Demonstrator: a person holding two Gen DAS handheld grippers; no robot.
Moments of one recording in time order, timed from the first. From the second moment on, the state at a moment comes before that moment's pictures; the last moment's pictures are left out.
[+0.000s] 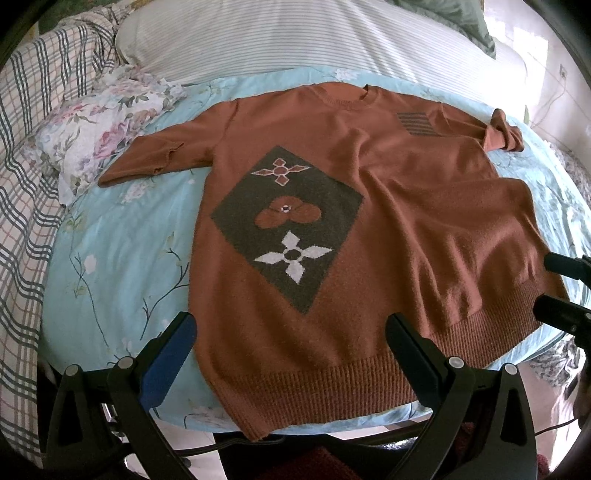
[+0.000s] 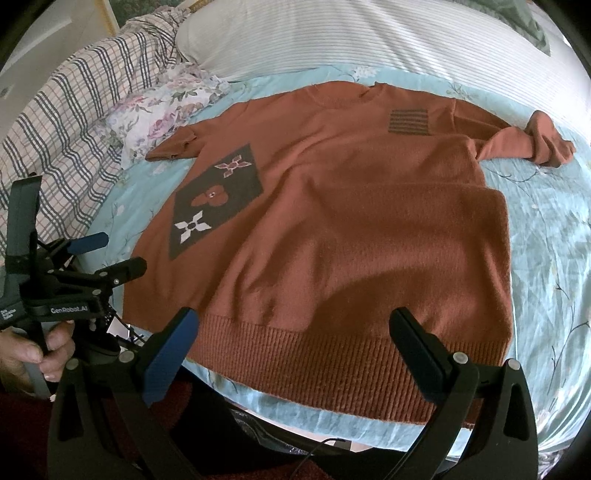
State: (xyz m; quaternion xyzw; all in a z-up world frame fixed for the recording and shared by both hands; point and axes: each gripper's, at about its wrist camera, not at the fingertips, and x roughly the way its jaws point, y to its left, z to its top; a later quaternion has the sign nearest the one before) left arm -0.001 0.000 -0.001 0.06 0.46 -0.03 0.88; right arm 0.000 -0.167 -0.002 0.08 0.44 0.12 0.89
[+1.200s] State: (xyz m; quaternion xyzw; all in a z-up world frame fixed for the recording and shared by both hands) left arm 0.034 -0.009 -0.020 0.05 0.50 -0.04 0.86; right arm 0.027 -0.208 -0.006 0.11 0.45 0.10 0.88
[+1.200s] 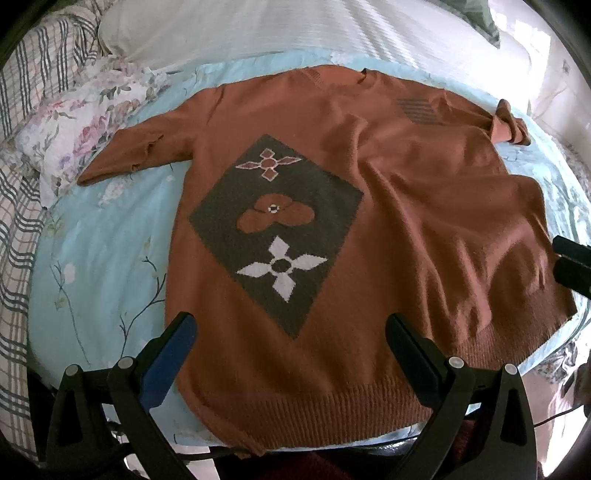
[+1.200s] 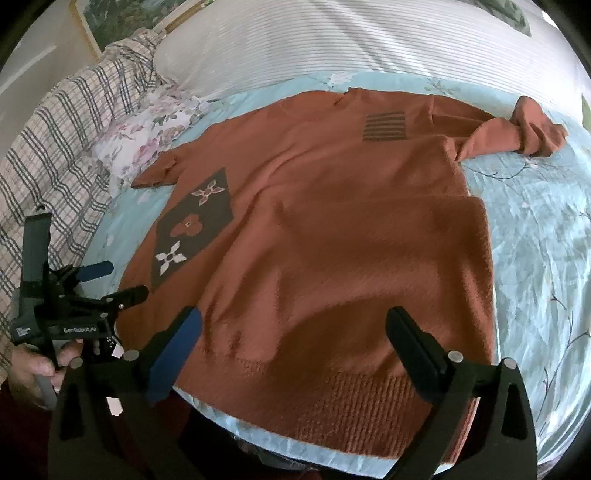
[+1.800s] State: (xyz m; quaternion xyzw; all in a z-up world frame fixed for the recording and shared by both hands) left arm 0.070 -0.016 -0.029 0.04 0.52 -0.04 0.86; right arm 0.127 -0.391 0.042 0.18 0.39 -0.05 0.90
